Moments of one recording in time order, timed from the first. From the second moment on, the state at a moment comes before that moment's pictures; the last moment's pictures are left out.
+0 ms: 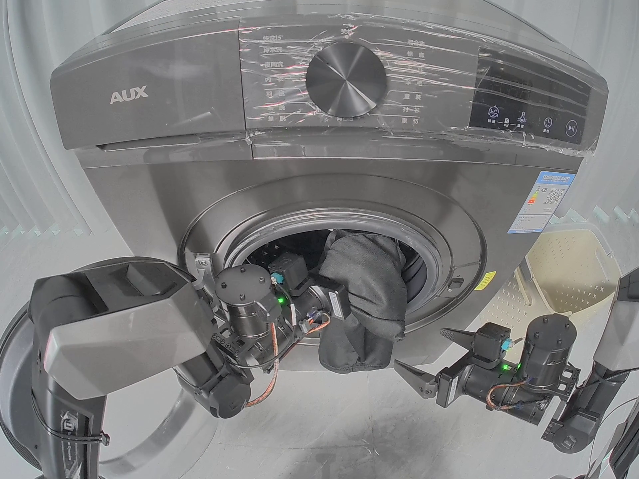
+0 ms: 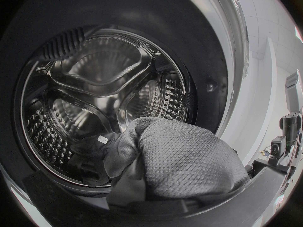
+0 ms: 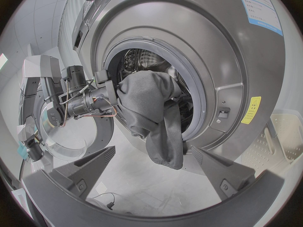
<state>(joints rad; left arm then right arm) -0.66 2.31 -0.89 -1.54 0.00 -0.19 0.65 1.96 -0.16 -1.54 -0.04 0.10</state>
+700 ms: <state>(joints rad) -0.61 2.45 -1.14 -1.36 0.02 -0.18 0.65 1.97 -0.16 -1.54 -0.03 0.10</state>
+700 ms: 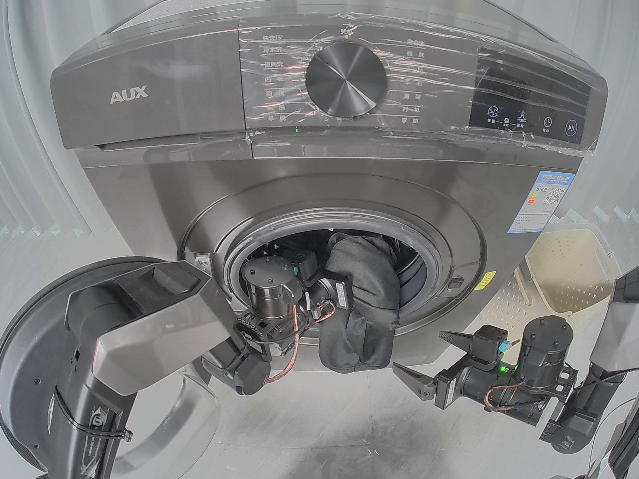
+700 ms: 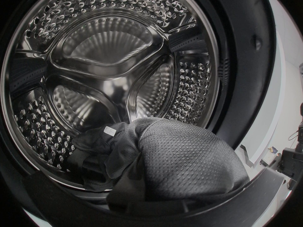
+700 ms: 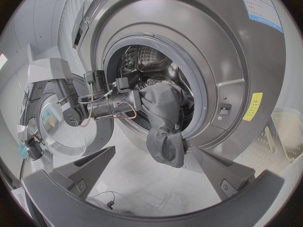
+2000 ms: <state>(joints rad) -0.58 2.65 -1.59 -1.12 0.18 -0.13 0.65 2.00 -0.16 -1.54 -0.03 0.10</state>
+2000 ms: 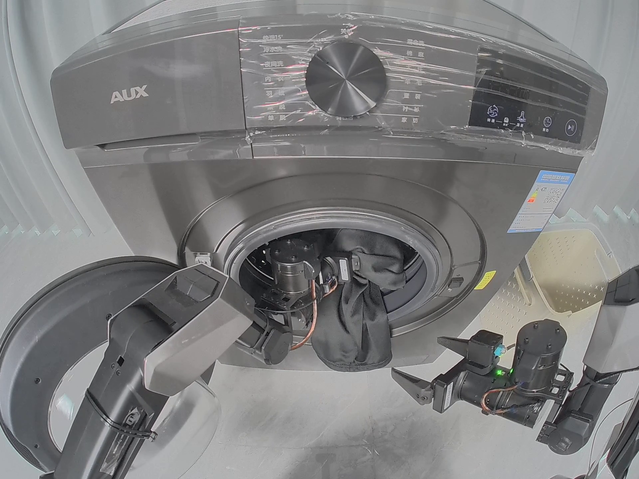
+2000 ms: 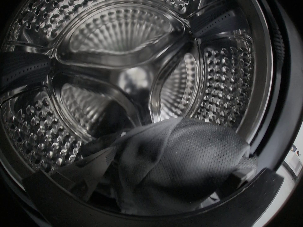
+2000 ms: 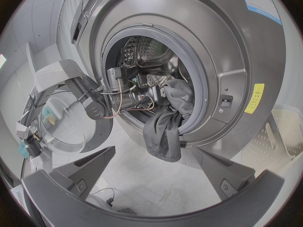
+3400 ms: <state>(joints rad) -0.59 2.61 -1.53 -1.06 0.15 -0.09 0.68 1.98 -0.16 -1.54 -0.03 0.10</state>
